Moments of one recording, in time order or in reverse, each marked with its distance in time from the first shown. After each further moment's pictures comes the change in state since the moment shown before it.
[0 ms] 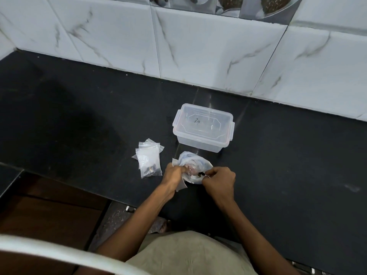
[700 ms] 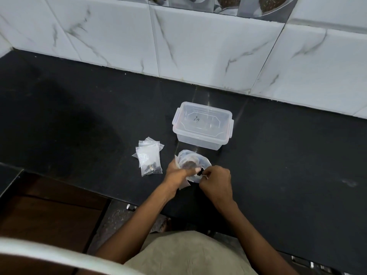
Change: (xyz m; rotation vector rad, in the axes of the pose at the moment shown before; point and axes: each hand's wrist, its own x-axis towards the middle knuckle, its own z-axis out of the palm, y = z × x) left_hand -0.012 -0.005 -0.001 -0.066 -0.142 0.046; right_hand -0.004 0.011 0.012 -0.273 -0.025 -0.212
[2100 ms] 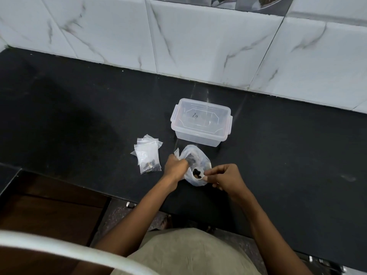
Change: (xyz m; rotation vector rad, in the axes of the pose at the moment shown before) left_hand -0.007 0.028 0.012 0.298 0.156 -0.105; right_hand 0.009 0.026 -0.036 0.630 -0.324 0.356
